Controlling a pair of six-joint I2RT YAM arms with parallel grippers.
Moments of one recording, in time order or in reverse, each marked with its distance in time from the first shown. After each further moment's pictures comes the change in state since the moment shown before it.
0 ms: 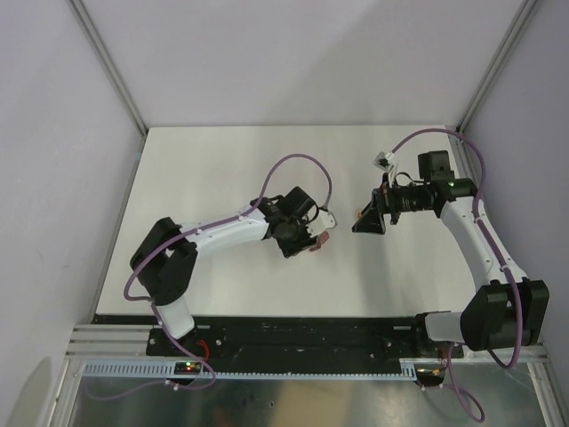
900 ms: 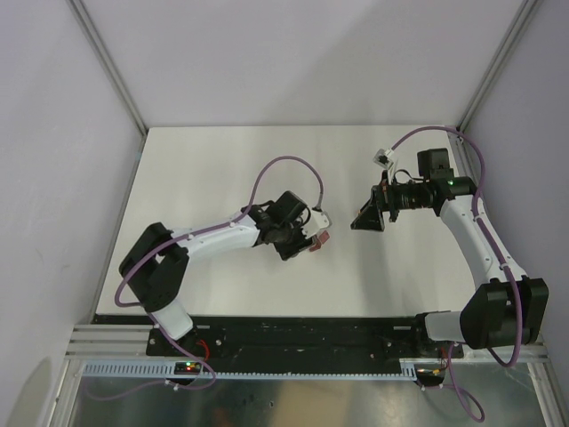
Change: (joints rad) left arm 0.021 -0.075 -0.124 0.139 0.023 -0.042; right arm 0.005 0.010 0.014 0.025 0.000 0.031
